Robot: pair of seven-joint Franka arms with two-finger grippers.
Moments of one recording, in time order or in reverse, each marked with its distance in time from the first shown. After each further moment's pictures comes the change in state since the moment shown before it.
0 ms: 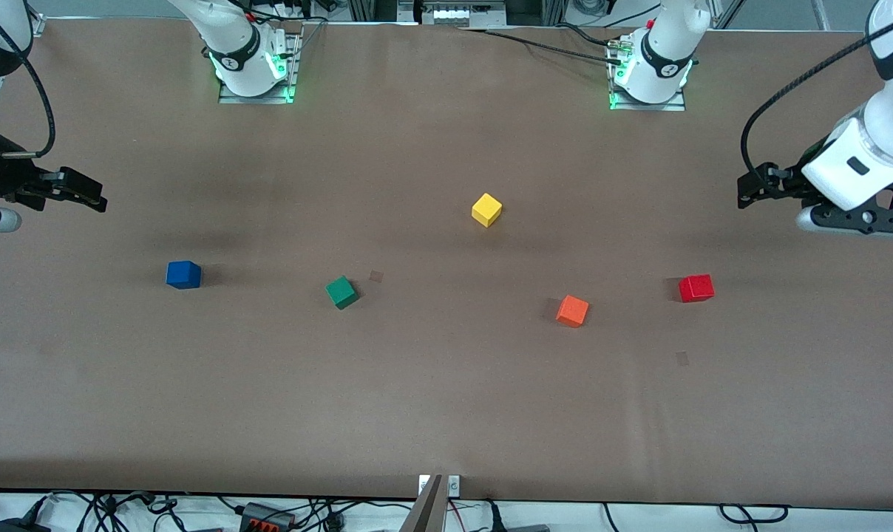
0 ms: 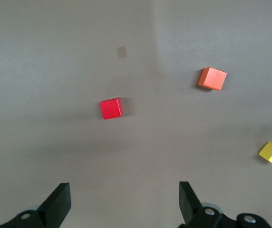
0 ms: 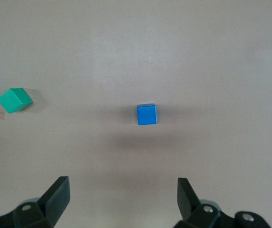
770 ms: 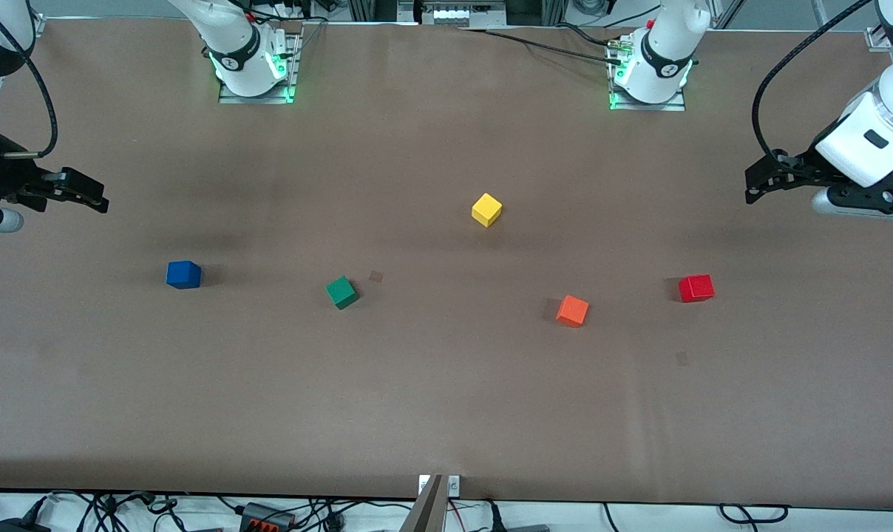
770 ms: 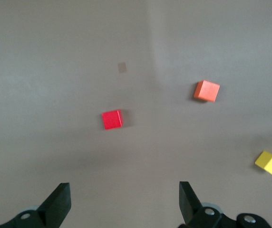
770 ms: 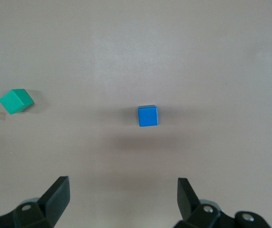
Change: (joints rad) left arm -0.006 -0.075 -0.004 -0.032 0.000 0.031 0.000; right arm 0.002 0.000 0.000 0.001 0.001 0.007 0.000
